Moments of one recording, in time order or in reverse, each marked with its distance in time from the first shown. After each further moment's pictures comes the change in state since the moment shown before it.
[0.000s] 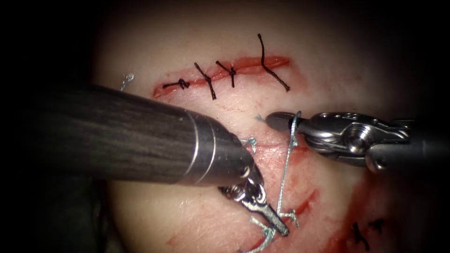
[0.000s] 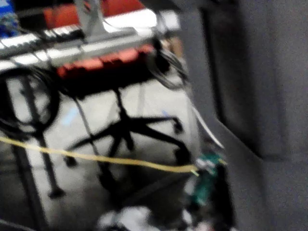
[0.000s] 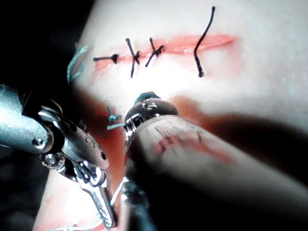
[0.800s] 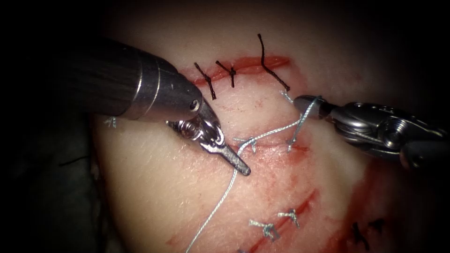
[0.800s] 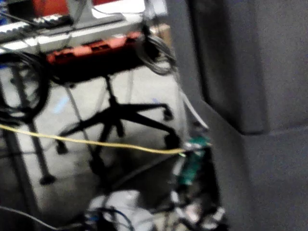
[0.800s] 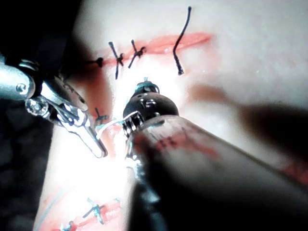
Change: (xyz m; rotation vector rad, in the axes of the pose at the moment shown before) right arm 0.002 0.003 -0.004 -0.004 0.176 0.095; left arm 0.002 -0.002 -0.010 0.127 0.158 -0.008
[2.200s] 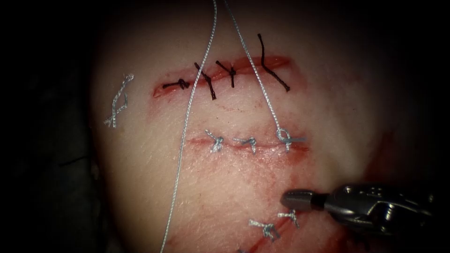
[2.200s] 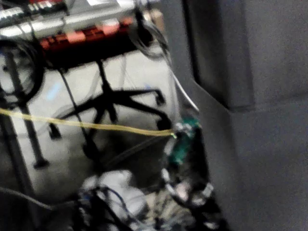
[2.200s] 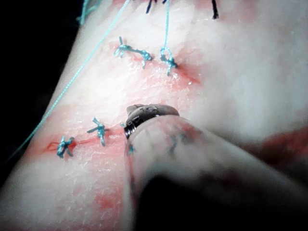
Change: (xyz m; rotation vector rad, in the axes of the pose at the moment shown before) right arm -0.010 -0.003 -0.003 0.337 -0.204 -0.224; left arm 0.015 0.000 -0.016 0.429 0.654 0.072
